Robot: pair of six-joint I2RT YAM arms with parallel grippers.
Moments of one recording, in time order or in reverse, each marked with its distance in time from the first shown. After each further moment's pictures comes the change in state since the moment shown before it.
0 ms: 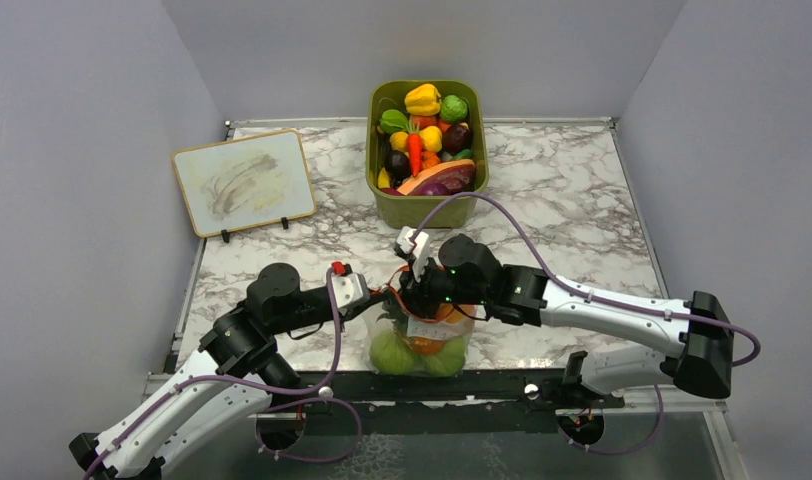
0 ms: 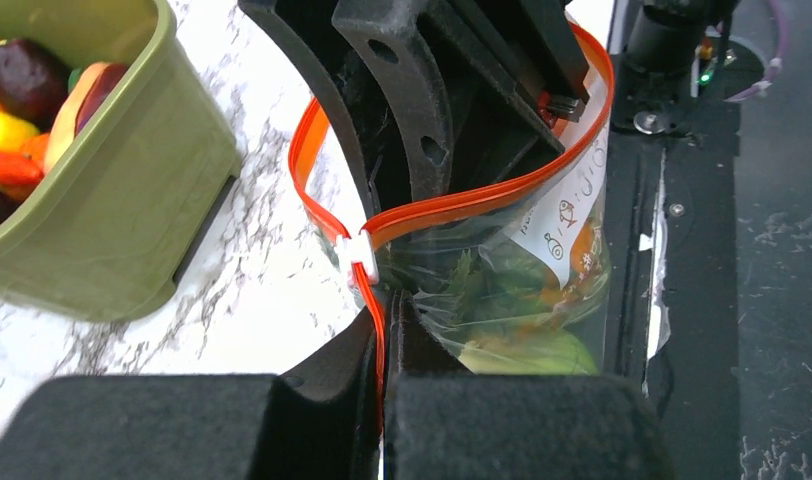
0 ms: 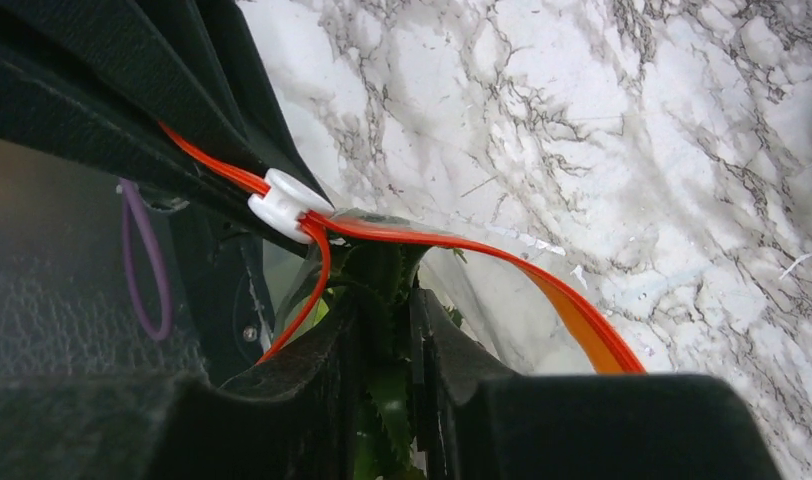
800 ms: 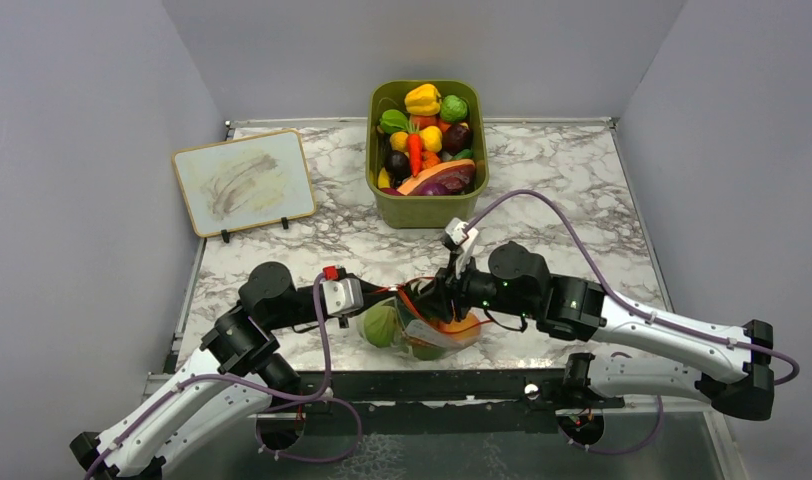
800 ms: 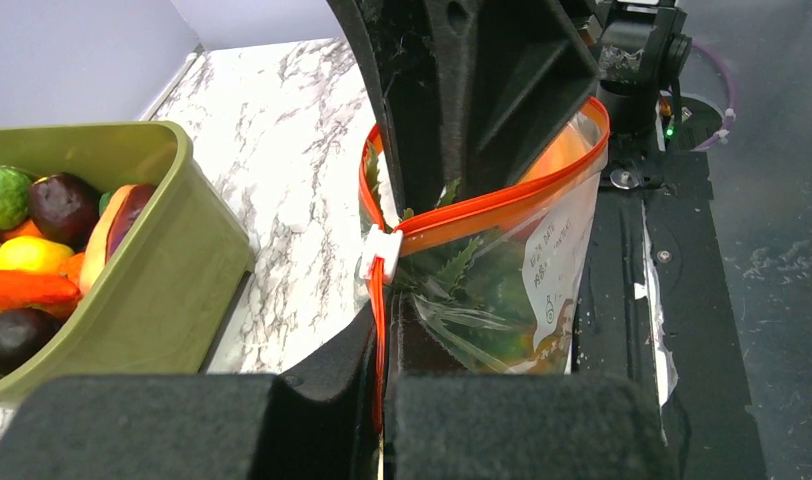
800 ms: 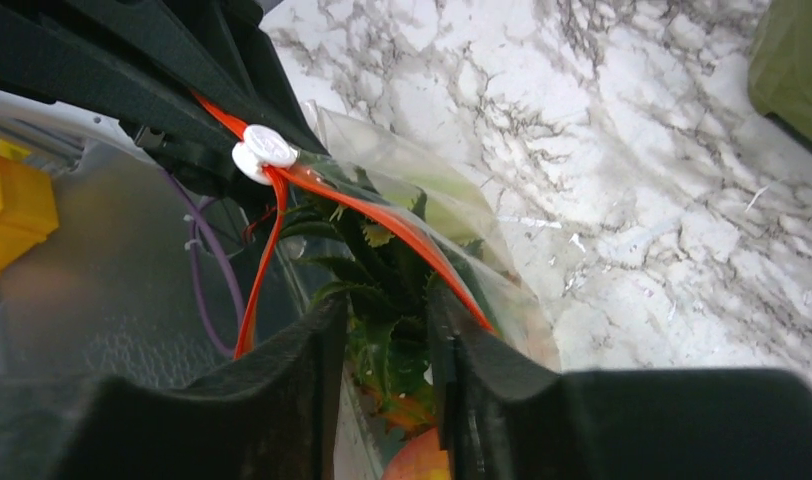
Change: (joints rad) left arm 0.000 0.020 -0.003 0.170 0.140 0.027; right arm 0.031 -0.269 -0.028 -0.124 0.151 0.163
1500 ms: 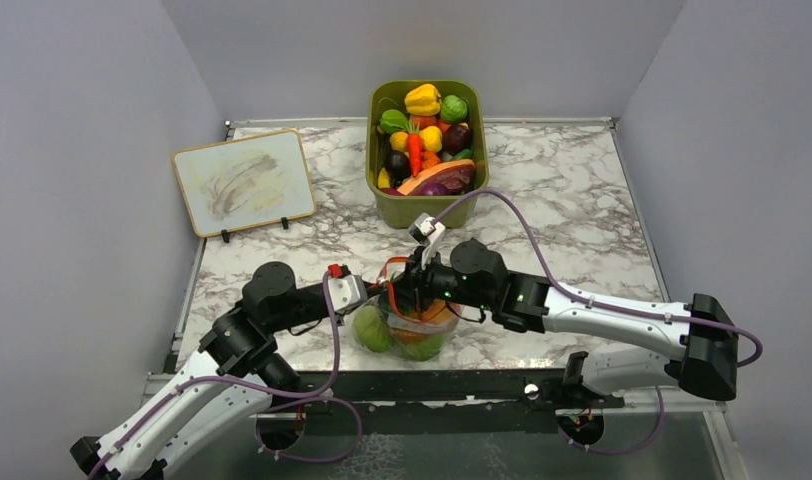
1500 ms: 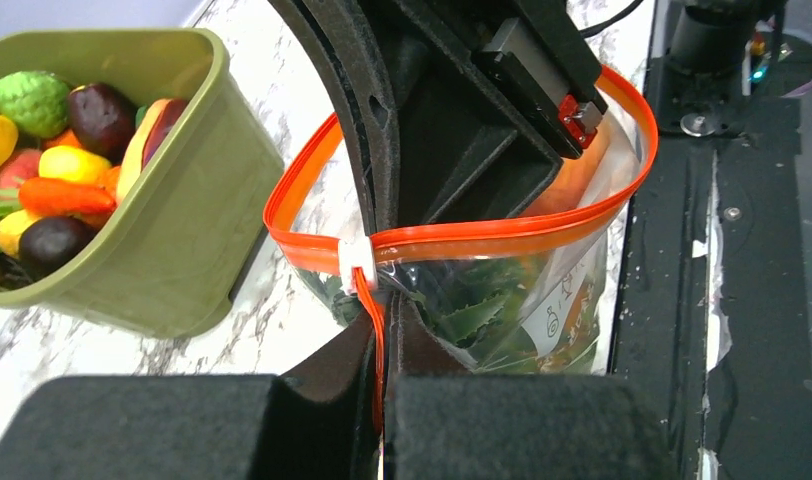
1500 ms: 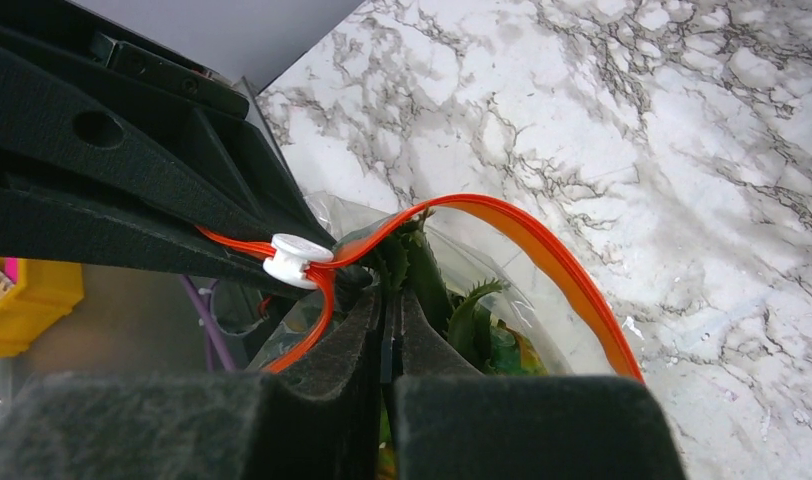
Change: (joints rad) left arm 0.019 -0.010 -0.005 -0.101 -0.094 0.046; right arm -0.018 0.246 -0.060 0.360 -0.056 0.101
